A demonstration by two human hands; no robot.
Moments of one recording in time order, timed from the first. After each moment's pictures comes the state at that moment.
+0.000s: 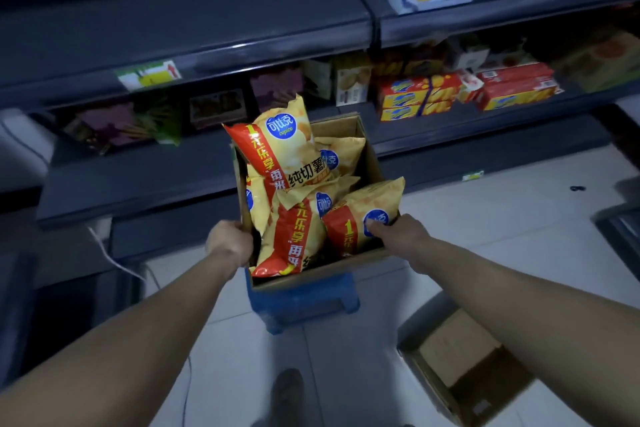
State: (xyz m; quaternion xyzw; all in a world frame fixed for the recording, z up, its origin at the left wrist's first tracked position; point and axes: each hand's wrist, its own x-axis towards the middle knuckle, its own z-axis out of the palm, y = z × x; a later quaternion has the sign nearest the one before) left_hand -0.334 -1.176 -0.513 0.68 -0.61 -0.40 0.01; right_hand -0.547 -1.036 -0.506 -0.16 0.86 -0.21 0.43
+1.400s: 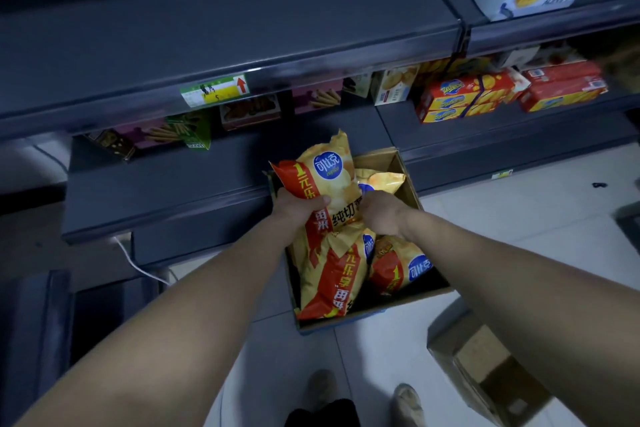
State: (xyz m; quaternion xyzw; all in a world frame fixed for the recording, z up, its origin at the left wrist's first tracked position) left_hand -0.349 -1.290 -0.521 0.60 -0.49 -0.63 0.05; right_hand -0.473 -1.202 -0.494 -0.36 0.82 -0.03 0.44
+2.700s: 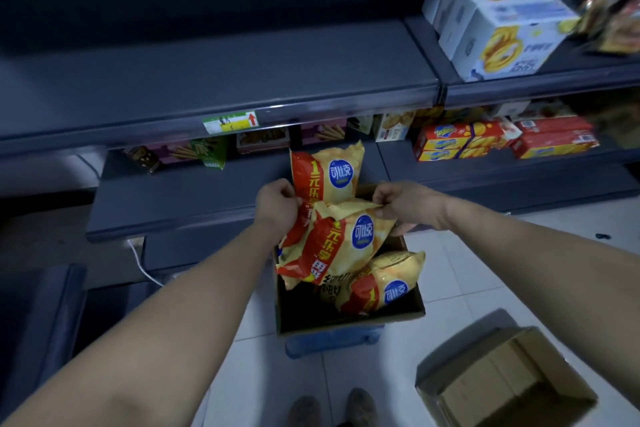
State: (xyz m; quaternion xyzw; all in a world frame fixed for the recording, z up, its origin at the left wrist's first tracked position) left_hand -0.352 -1.287 -0.463 0.59 -0.64 -0.47 0.17; right_hand -0.544 -1.177 -0.416 -0.38 0.75 -0.18 0.52
